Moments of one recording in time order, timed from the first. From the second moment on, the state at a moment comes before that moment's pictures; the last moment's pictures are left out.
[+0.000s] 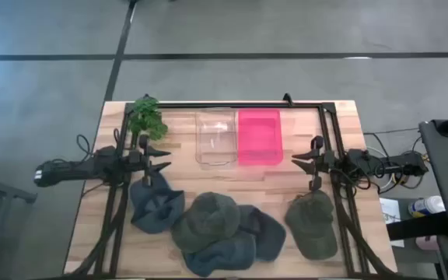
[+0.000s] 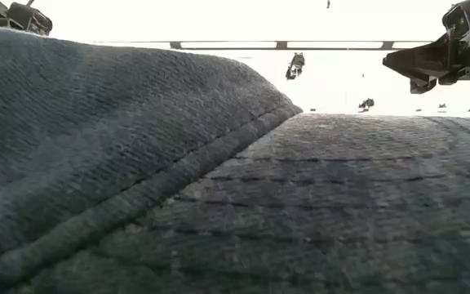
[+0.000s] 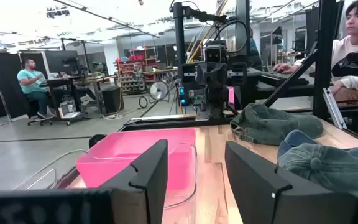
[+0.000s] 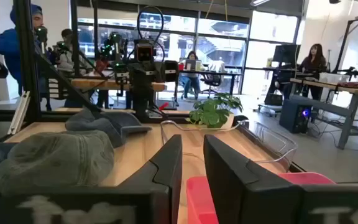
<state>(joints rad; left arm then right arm) 0.04 0.02 0.01 0.09 -0.07 0.12 0.12 0.01 0.01 0.11 0.26 -0.06</state>
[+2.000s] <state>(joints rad) 0.04 0.02 0.01 0.09 -0.07 0.12 0.13 0.03 0.01 0.41 0.20 1.20</state>
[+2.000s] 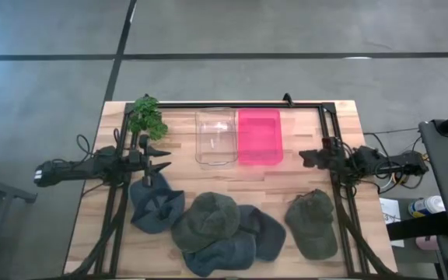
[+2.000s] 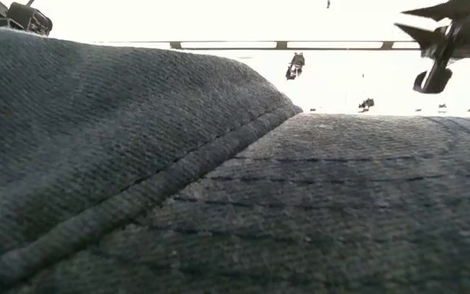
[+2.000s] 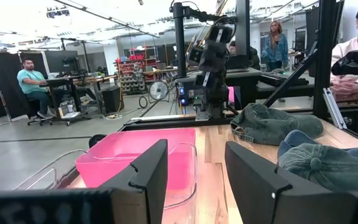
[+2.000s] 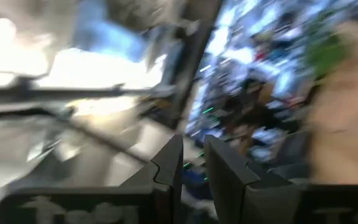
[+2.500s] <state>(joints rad) 0.04 0.02 0.01 0.09 -0.07 0.12 0.30 0.62 0.49 -0.68 -0.08 1.04</state>
